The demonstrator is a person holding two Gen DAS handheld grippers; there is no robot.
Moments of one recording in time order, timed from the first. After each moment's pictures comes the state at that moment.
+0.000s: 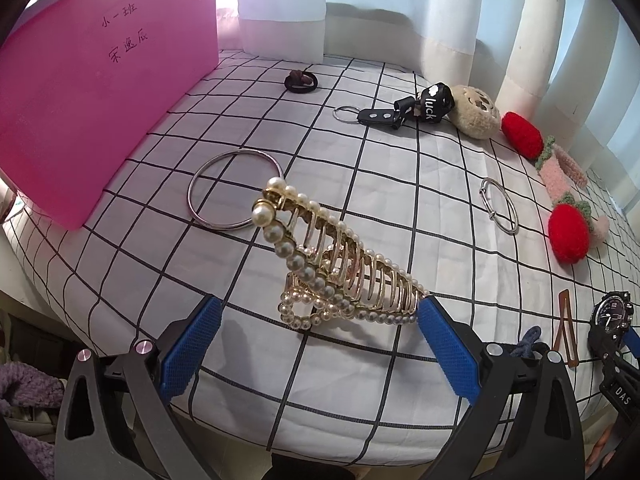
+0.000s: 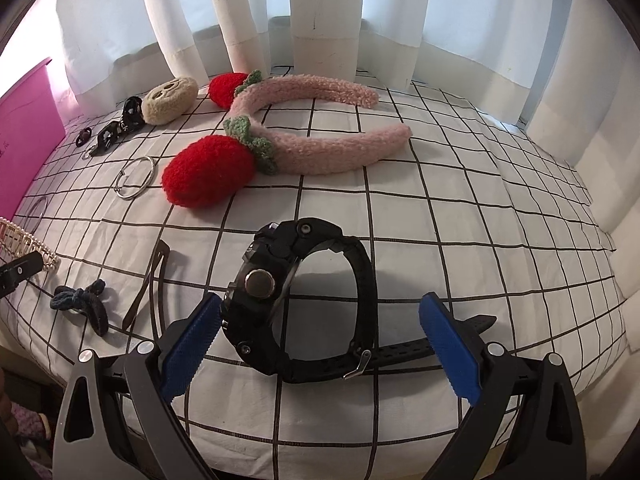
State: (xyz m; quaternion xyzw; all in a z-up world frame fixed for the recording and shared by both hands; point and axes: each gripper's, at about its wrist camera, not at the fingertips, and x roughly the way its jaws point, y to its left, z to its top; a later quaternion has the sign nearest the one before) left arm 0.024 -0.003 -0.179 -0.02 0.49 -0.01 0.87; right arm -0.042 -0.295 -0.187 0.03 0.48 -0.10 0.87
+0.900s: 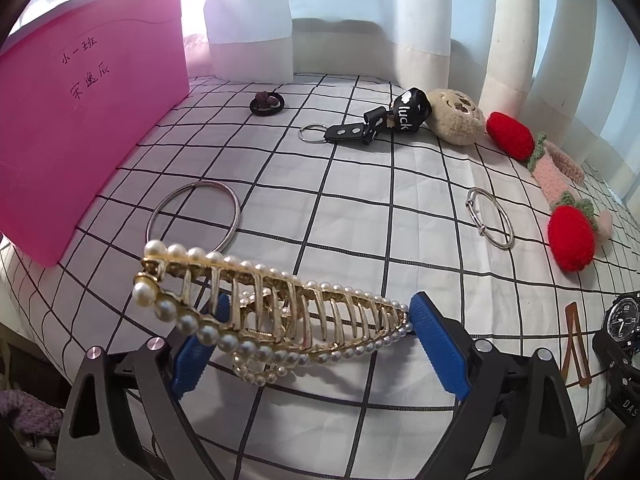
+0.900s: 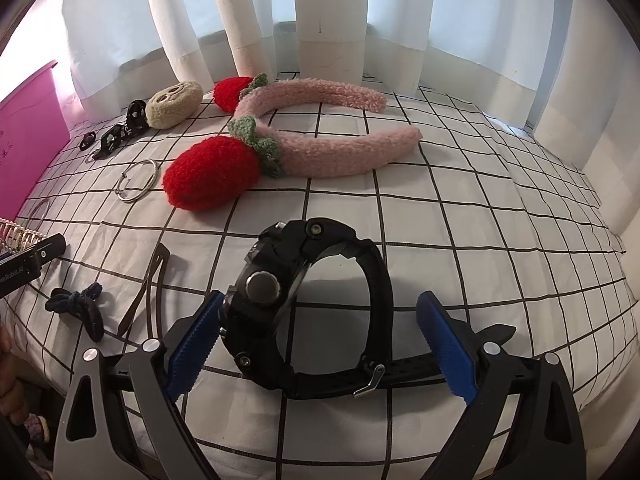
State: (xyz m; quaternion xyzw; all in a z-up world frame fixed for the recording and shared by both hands) left arm 0.035 -0.028 -0.187 0.00 0.45 -0.03 0.90; right arm -0.042 -0.291 -0.194 0.04 0.45 -0.08 0.89
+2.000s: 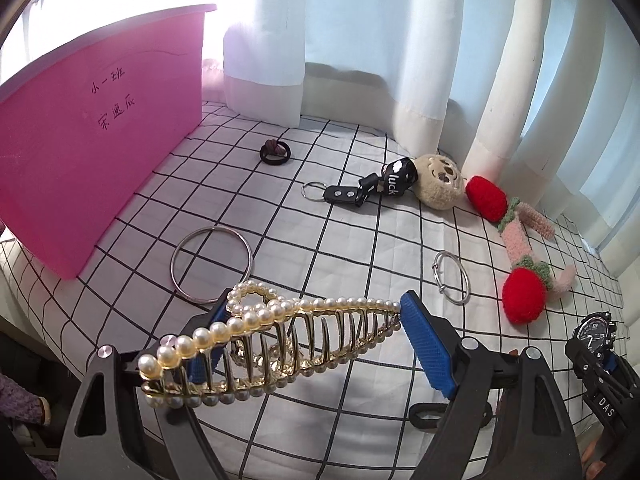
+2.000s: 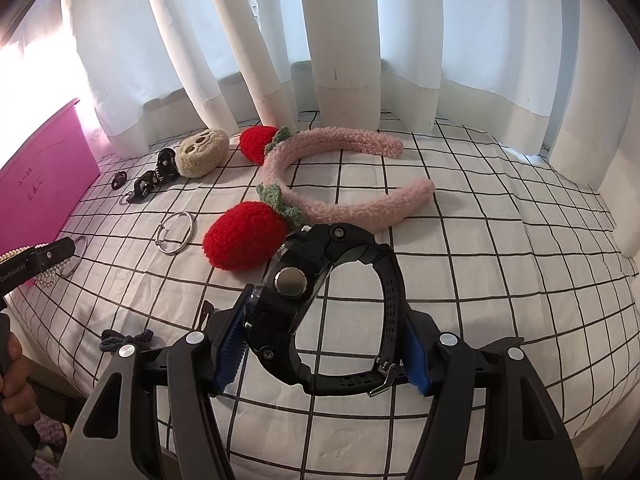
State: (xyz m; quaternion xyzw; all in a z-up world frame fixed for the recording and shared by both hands) left arm 0.037 -0.015 -0.131 -0.06 0.42 -0.04 0.91; right arm -0.028 -0.298 -0.150 0.07 0.42 -0.04 0.90
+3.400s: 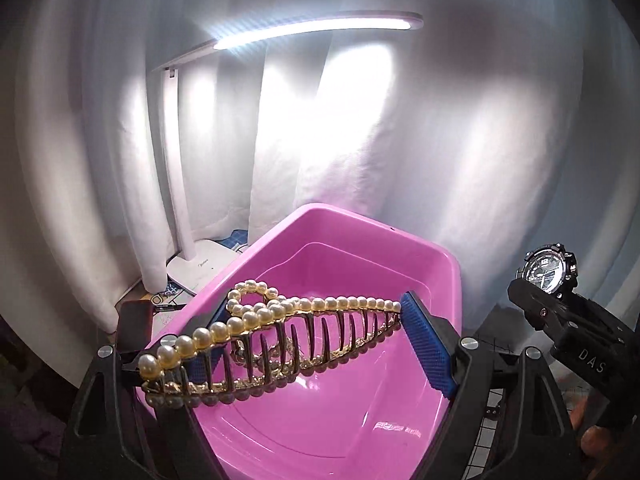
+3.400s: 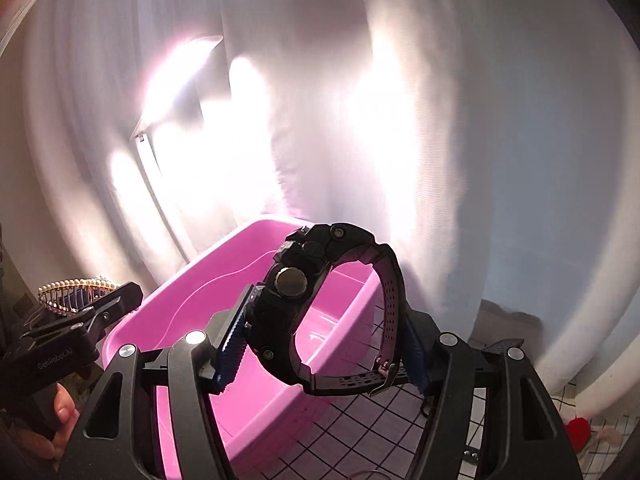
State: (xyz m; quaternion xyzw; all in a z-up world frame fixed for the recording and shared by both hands) left arm 0.111 0.277 0.063 -0.11 0.30 0.10 0.94; right arm 0.192 0.074 0.056 0.02 0.32 0.26 0.91
